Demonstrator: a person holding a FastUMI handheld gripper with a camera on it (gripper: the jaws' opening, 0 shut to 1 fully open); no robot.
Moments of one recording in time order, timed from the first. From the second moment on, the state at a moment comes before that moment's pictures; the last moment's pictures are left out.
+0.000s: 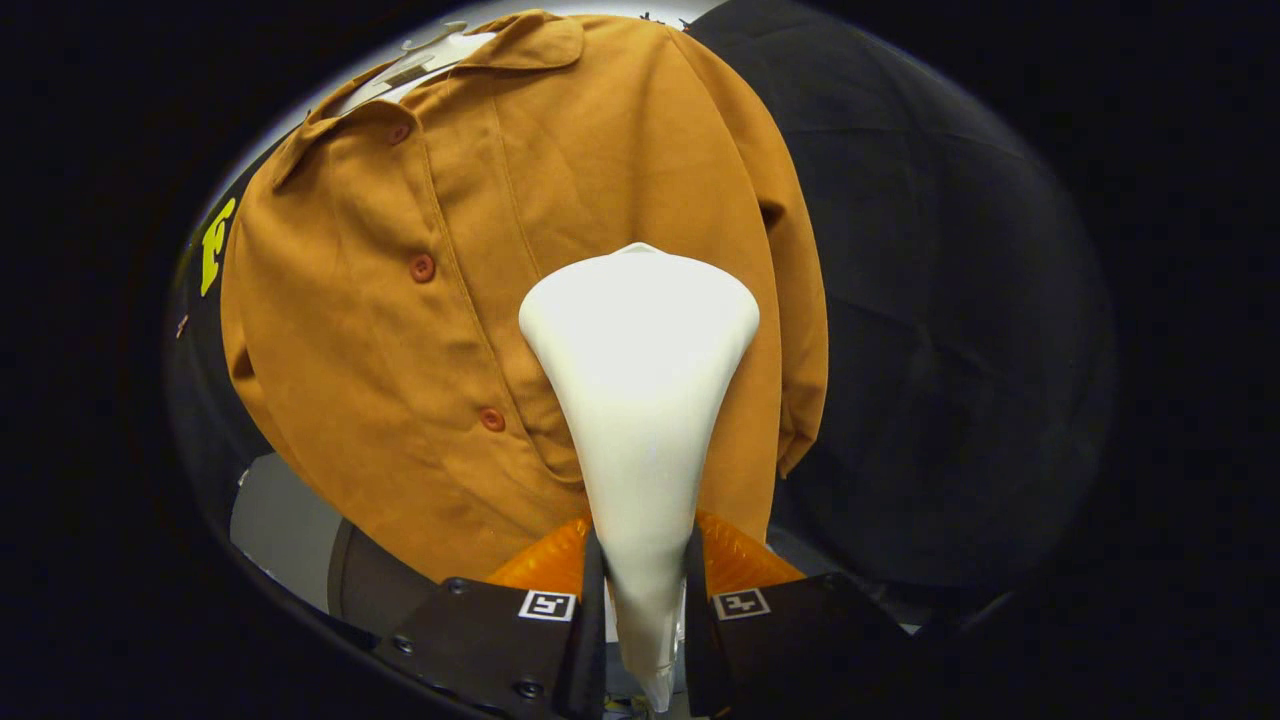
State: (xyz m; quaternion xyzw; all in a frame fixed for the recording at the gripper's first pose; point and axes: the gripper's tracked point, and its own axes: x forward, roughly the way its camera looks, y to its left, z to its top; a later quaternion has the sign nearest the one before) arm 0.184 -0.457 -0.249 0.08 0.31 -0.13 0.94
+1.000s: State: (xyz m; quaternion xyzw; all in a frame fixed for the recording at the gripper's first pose) arm 0.113 -0.451 -0.260 0.08 0.33 -0.22 0.91
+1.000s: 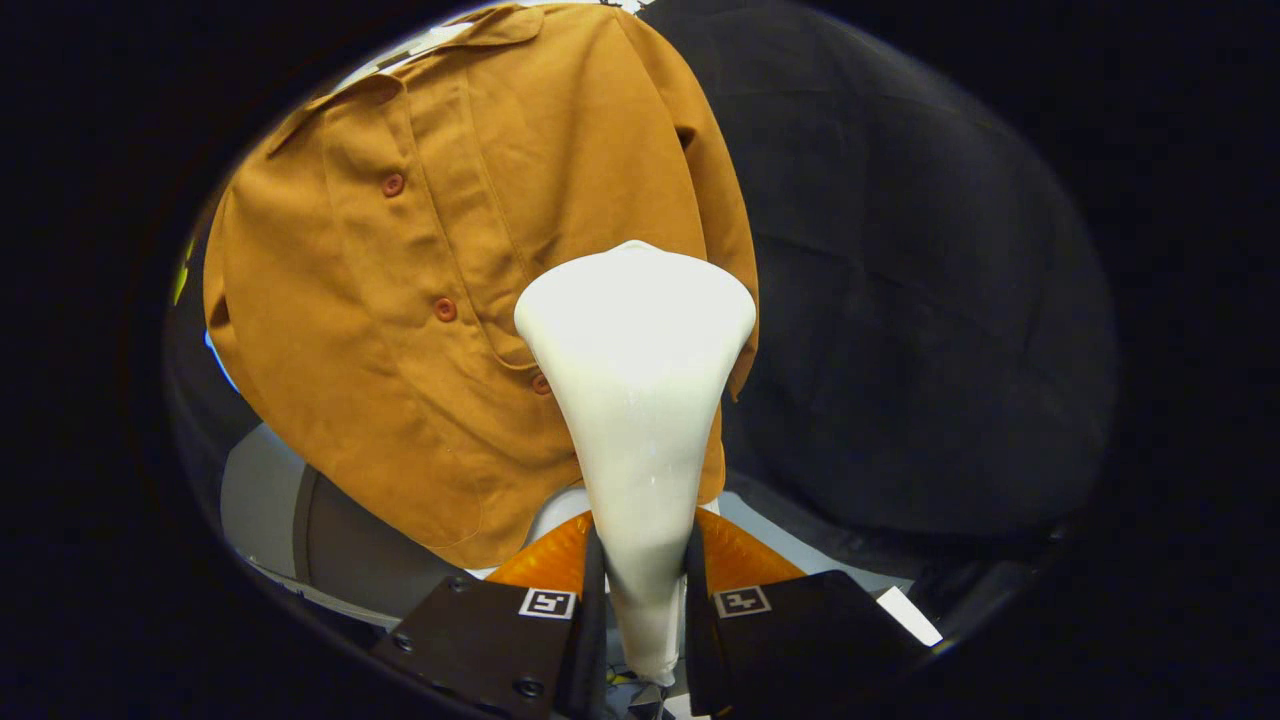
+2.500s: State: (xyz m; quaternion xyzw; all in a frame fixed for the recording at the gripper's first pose) arm 0.085 0.023 -0.057 -0.02 0.14 0.00 0.99
